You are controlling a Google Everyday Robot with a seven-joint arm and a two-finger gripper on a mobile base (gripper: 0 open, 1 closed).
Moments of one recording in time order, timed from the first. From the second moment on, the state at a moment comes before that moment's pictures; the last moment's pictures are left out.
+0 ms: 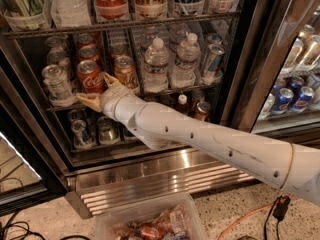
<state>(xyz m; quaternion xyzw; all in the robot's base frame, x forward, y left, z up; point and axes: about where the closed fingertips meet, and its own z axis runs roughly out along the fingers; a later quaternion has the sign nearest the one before) 0.657 0.184 0.824 -0.36 0.62 0.19 0.67</state>
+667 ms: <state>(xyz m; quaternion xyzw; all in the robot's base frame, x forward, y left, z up) 0.666 0.186 0.838 -0.37 0.62 0.18 0.67</state>
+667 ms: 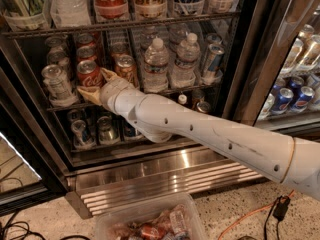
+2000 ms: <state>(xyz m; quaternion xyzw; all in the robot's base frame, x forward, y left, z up) 0.654 0.188 0.852 -0.40 0.61 0.18 0.66</state>
